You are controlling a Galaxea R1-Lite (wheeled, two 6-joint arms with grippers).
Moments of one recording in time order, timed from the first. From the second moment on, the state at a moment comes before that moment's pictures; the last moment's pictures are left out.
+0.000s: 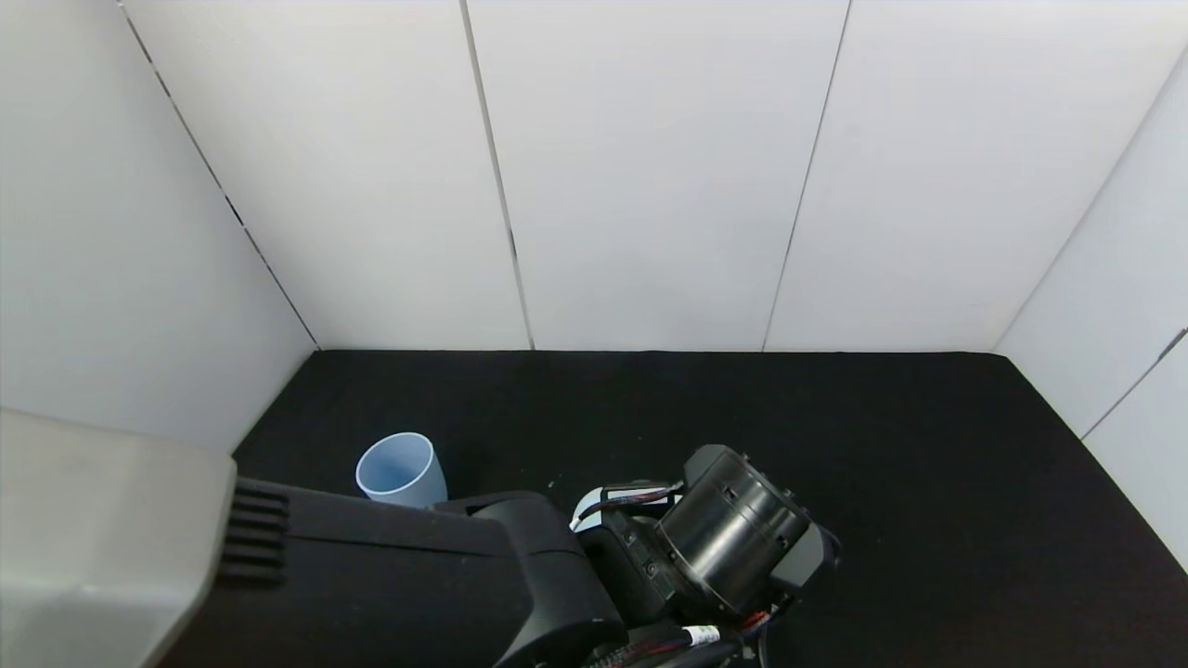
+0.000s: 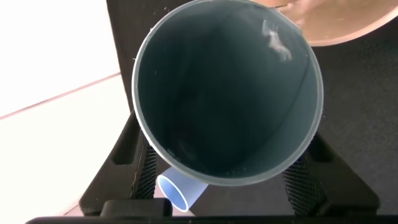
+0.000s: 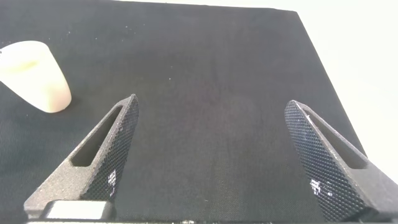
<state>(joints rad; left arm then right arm) -1.04 1.99 -1.24 0.15 0.74 0.75 0.00 0.00 -0.03 0.06 0.02 0.00</state>
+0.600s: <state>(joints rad) -1.04 2.00 -1.24 0.15 0.77 0.81 0.00 0.00 -0.03 0.06 0.02 0.00</state>
